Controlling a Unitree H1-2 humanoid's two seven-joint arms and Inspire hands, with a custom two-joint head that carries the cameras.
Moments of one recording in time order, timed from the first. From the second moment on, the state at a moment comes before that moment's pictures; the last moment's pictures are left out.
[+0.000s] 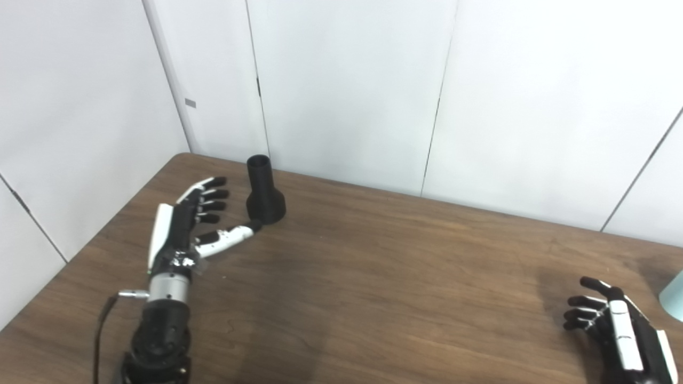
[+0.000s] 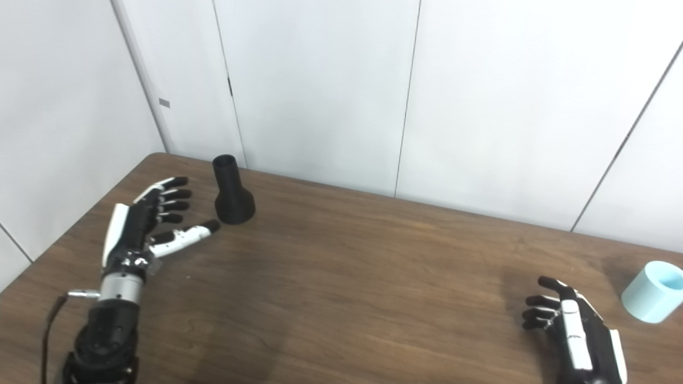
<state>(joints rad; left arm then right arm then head) -0.10 0.30 0.32 -0.26 0.24 0.31 0.11 -0.13 -0.08 -0.14 0.04 0.17 0.03 0.00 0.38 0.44</state>
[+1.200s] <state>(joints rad) -0.35 0.60 -0.04 0.08 0.52 0.43 -0.10 -0.12 -0.06 -0.13 0.01 0.17 0.05 0.00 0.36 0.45</state>
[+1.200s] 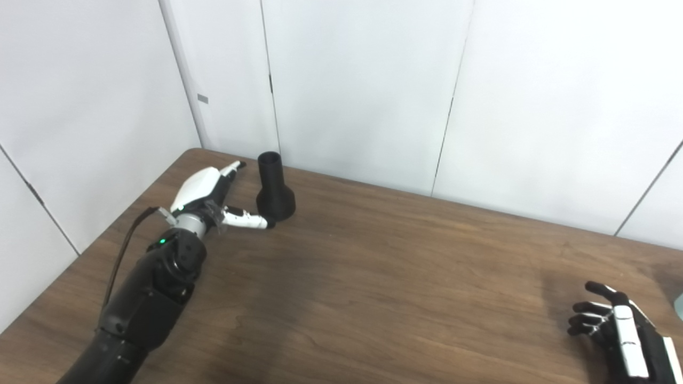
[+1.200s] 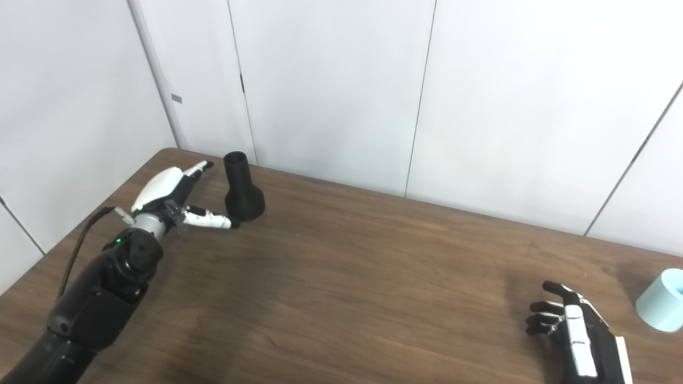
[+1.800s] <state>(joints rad) -0.46 0.54 -0.09 0.27 0.56 0.42 -0.07 -0.11 -0.07 -0.13 0.01 0.15 0.04 0.00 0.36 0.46</state>
